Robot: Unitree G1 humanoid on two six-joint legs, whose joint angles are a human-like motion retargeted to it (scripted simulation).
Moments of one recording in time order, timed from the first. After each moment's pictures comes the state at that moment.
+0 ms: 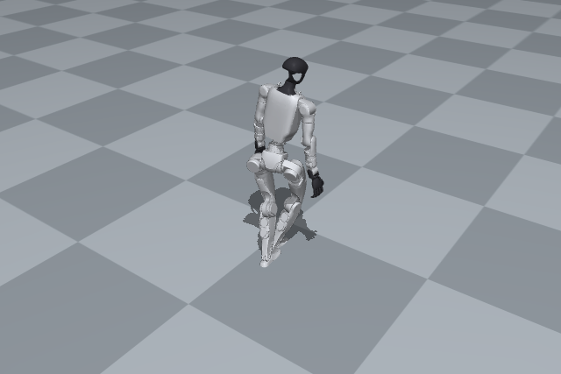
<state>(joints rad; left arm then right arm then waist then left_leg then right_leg) -0.09 0.10 -0.40 1.36 -0.02 -0.08 0.03 -0.06 -0.26 0.11 1.39 0.21 -0.04 -0.24 -0.20 0.17 -0.11 -0.29 -0.29 -0.02 0.51 -0.62 0.01 -0.57 -0.01 -0.37 0.72 -0.61 0.01</state>
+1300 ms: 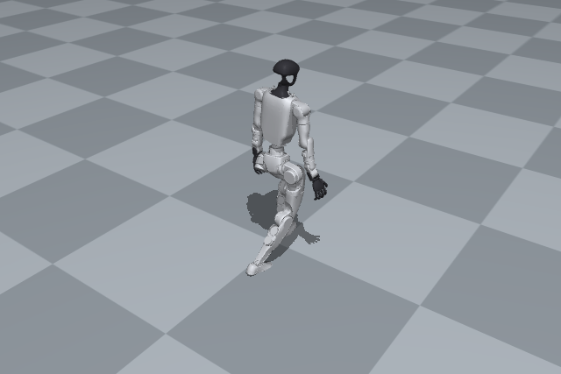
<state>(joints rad) -0.02 0.06 -0.24 1.52 -0.27 -0.16 -0.04 -0.02 -0.28 0.08 1.46 0.33 -0.16 -0.21 -0.07 0.19 -0.05 -0.81 -0.04 -0.04 0.96 -0.56 0.04 -0.01 0.15 -0.22 0.61 -0.54 -0.02</state>
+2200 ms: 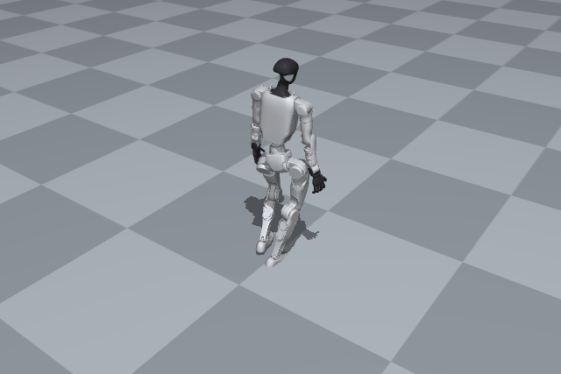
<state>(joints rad) -0.23 0.09 -0.12 1.64 -0.36 -0.16 -0.12 -0.05 -0.24 0.01 1.53 0.47 -0.17 -0.07 -0.02 0.30 0.02 -0.52 0.25 0.02 1.19 -0.75 0.10 -0.01 0.27 -0.26 0.33 -0.30 0.01</state>
